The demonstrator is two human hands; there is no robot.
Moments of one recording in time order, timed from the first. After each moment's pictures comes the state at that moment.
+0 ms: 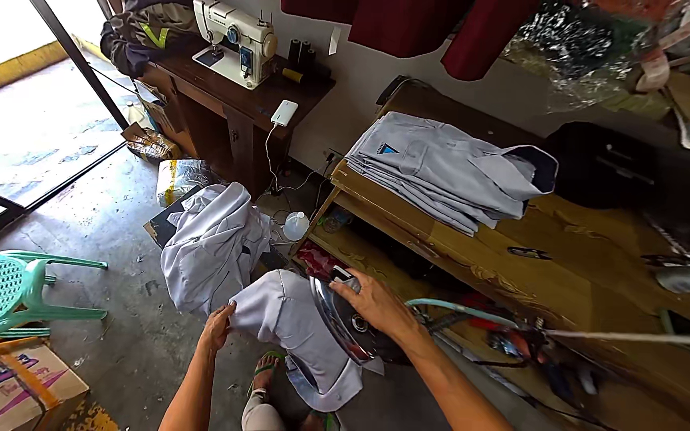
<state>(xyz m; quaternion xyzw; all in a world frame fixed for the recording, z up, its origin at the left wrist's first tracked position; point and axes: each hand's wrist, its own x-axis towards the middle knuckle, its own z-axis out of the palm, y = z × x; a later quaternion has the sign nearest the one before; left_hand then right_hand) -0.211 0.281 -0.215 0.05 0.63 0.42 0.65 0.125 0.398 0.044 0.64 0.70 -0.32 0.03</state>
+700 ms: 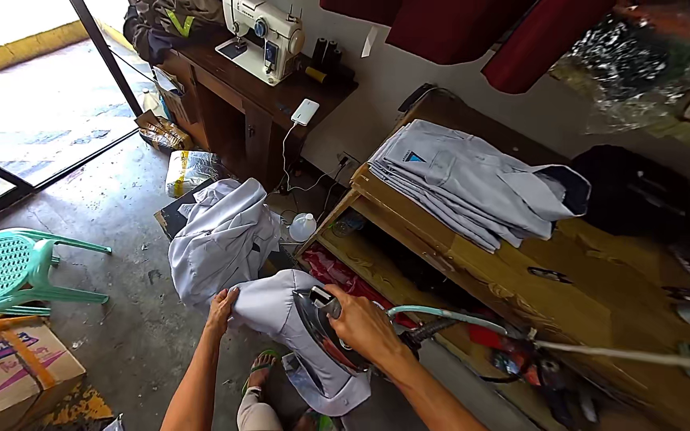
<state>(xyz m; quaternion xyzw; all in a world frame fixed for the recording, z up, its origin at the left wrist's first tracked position) -0.226 0.301 -0.218 0.14 0.65 0.50 0.56 0.055 0.367 0.061 0.58 0.76 -0.25 0.15</state>
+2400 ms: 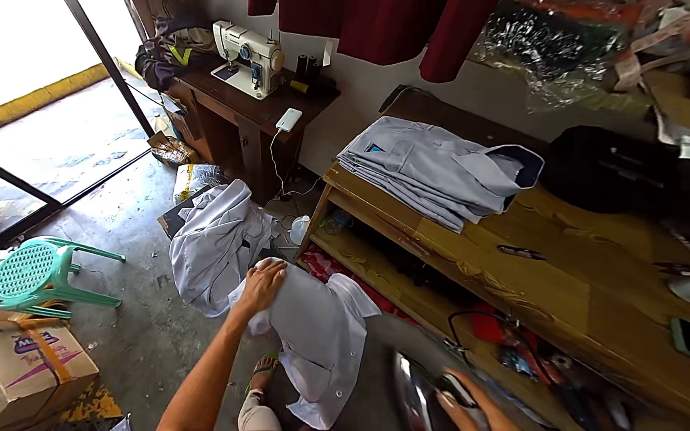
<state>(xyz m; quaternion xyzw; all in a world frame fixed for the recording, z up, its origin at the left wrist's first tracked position) -0.102 0.345 -0.074 0.67 0.64 0.19 0.34 0.319 0.208 0.078 0.69 0.64 -0.32 -0.06</state>
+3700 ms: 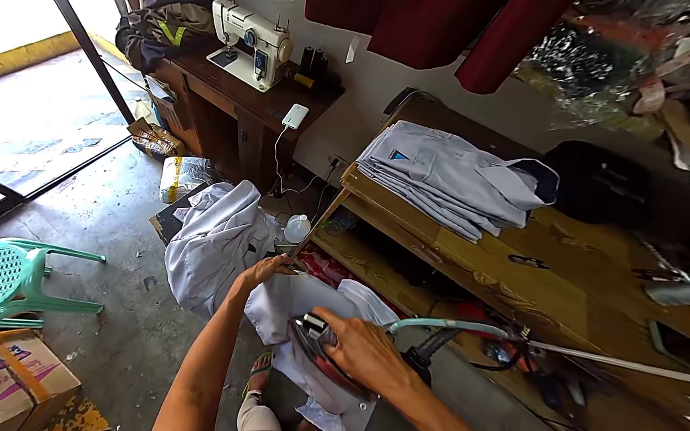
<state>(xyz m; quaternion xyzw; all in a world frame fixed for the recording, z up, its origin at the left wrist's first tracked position) -0.172 0.419 -0.097 0.48 0.47 0.23 0.70 0.057 0.318 0.089 0.52 0.79 -0.26 0.19</state>
